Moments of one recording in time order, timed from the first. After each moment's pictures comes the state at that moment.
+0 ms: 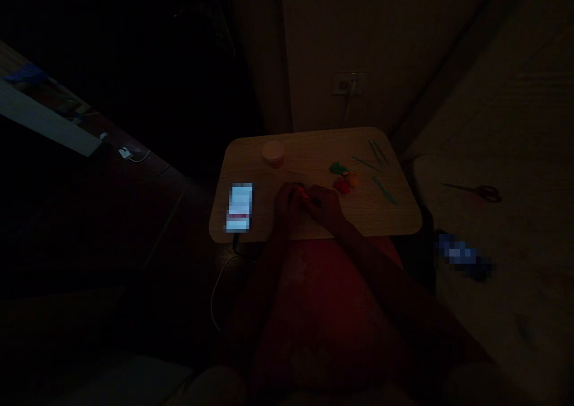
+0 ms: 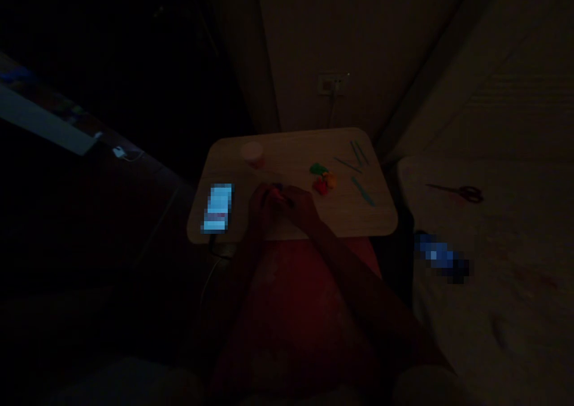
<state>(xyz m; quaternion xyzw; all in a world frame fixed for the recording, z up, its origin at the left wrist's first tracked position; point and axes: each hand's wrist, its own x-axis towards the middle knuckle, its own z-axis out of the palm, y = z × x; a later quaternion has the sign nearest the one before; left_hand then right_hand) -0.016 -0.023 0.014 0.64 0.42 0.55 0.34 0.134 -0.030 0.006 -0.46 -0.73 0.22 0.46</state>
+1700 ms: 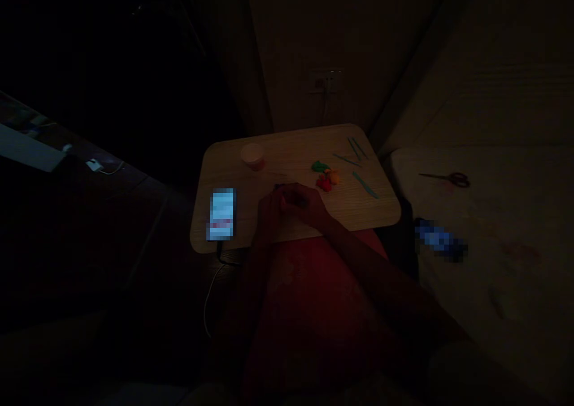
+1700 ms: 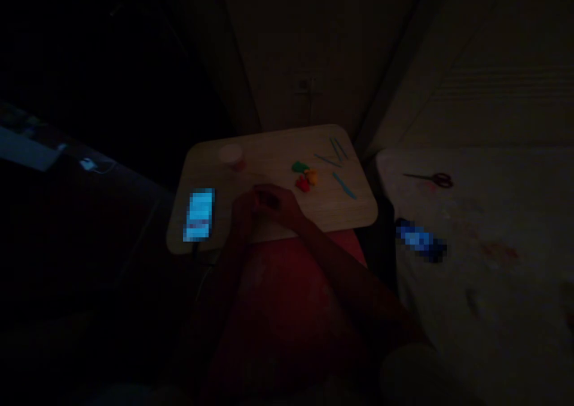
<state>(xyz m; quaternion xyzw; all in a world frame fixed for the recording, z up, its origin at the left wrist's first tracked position) -0.021 -0.020 0.010 0.61 0.45 0.50 0.41 0.134 -0.033 0.019 -0.41 -0.66 0.36 0.52</state>
